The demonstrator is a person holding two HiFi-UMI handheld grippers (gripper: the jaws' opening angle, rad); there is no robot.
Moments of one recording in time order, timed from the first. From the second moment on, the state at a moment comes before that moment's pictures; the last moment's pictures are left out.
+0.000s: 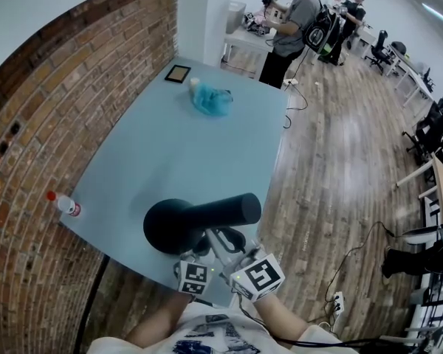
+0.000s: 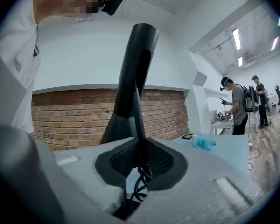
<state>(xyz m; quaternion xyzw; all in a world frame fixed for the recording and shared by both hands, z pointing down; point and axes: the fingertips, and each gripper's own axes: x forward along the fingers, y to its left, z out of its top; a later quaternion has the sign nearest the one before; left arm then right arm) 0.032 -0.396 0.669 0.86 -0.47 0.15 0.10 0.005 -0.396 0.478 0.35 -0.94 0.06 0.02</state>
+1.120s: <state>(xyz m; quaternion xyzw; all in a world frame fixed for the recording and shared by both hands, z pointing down) 0.023 -0.380 0.630 0.87 -0.46 0.17 0.07 0.006 -0.374 0.437 0.35 -0.94 0.02 0.00</state>
